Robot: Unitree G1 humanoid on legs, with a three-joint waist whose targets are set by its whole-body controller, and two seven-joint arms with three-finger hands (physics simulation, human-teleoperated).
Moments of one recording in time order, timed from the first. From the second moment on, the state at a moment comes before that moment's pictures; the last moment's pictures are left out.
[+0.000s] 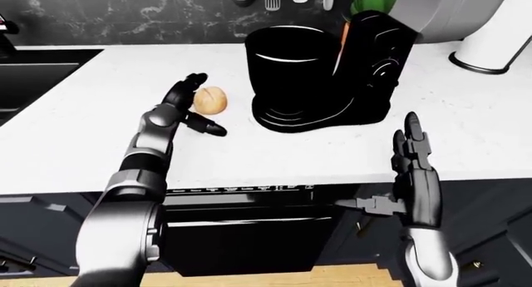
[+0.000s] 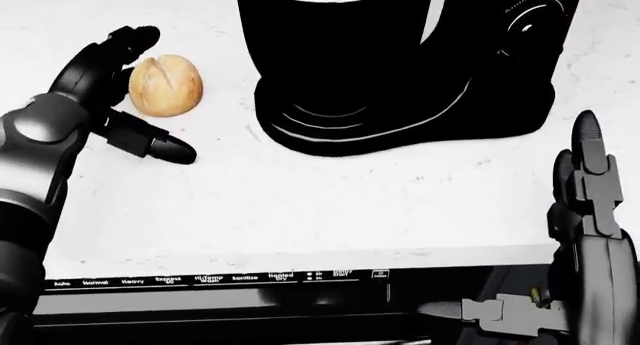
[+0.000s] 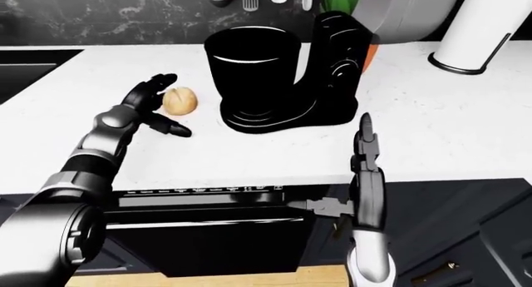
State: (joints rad) left arm -1.12 0.37 0.11 1.19 0.32 0.02 -0.25; right arm 0.12 -0.01 -0.14 -0.51 -0.13 0.11 -0.01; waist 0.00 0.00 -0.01
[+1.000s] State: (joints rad) left arm -1.15 0.28 0.12 1.24 0.27 -0.03 -0.03; right arm 0.15 0.00 -0.13 -0.48 -0.11 0.03 0.01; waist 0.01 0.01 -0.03
